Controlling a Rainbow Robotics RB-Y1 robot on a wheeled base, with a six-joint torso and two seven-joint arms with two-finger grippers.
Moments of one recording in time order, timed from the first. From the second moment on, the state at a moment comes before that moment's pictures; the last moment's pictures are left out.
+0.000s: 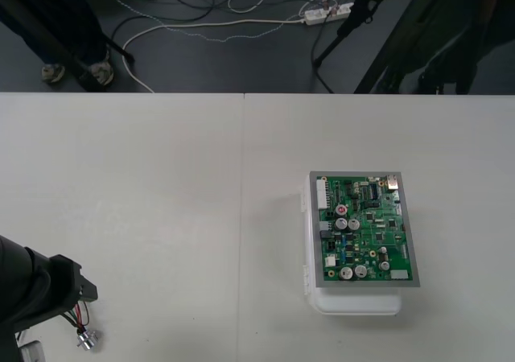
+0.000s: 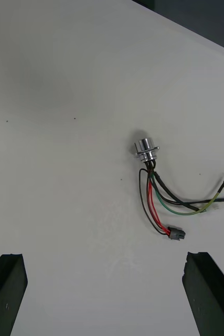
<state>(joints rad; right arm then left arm) 0.09 -1.08 -0.27 -1.40 0.68 -1.56 0.17 -0.02 1.34 -0.29 -2.54 -2.01 -1.53 -0.19</state>
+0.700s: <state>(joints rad) -0.09 -1.04 0.02 -1.39 0.65 -1.56 0.18 -0.12 1.34 -0.88 -2.58 -2.68 -1.53 -0.63</state>
